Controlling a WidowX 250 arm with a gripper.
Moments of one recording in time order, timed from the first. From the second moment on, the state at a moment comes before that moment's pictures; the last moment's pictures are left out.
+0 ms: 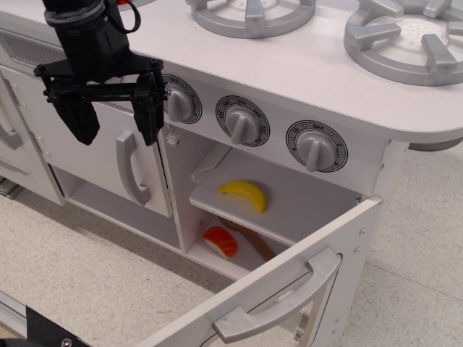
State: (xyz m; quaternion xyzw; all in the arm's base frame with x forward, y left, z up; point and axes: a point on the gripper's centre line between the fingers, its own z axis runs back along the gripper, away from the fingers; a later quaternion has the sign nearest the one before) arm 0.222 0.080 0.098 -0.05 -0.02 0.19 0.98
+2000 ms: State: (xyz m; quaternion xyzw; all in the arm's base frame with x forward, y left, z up) arm 0.164 -0.032 0.001 0.00 -0.04 -0.09 1.00
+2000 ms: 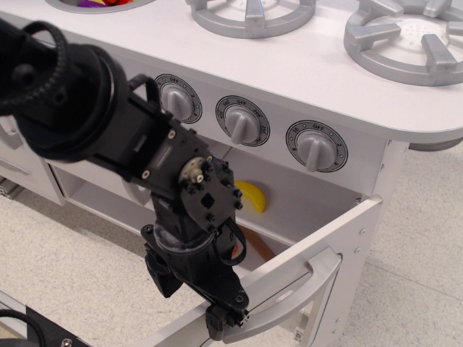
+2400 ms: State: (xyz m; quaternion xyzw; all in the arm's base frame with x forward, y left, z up) arm 0.189 -0.004 0.000 0.03 -0.09 -0.05 0.99
